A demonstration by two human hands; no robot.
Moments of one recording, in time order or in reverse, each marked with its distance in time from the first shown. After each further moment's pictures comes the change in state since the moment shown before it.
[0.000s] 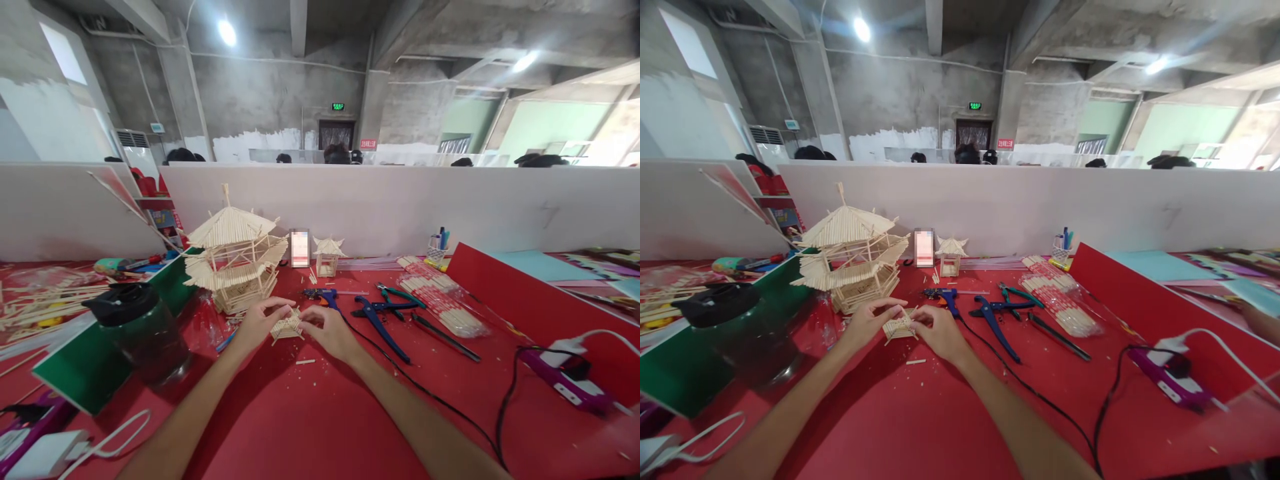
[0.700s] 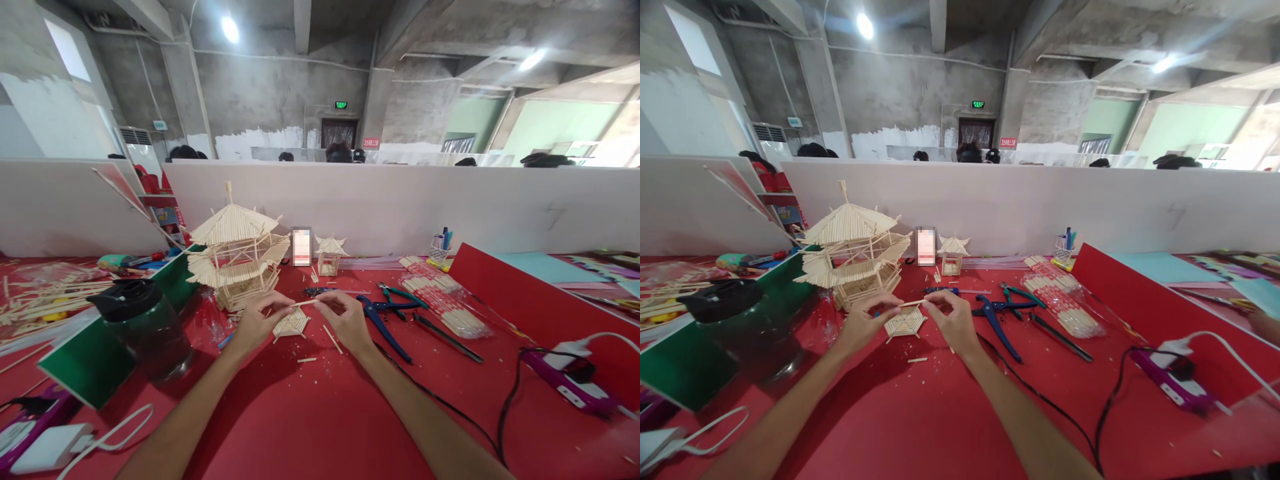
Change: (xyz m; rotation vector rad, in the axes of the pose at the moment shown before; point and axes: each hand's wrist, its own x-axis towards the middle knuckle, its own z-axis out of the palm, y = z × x) left_hand -0.009 0.012 -0.001 0.101 0.121 0.285; right_hand -0.002 -0.014 -0.017 0.022 0.335 -0.198
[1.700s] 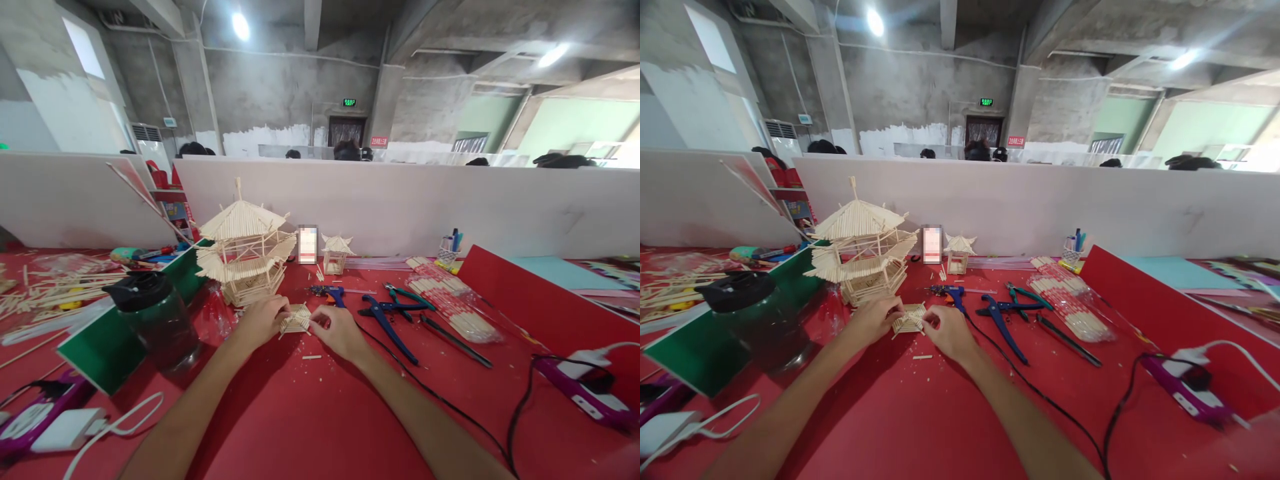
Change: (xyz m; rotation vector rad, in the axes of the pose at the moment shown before) left_hand -0.003 -0.013 -0.011 0.678 -0.371 -0.052; right_hand -0.010 0.021 0.012 -0.464 -0.342 0.017
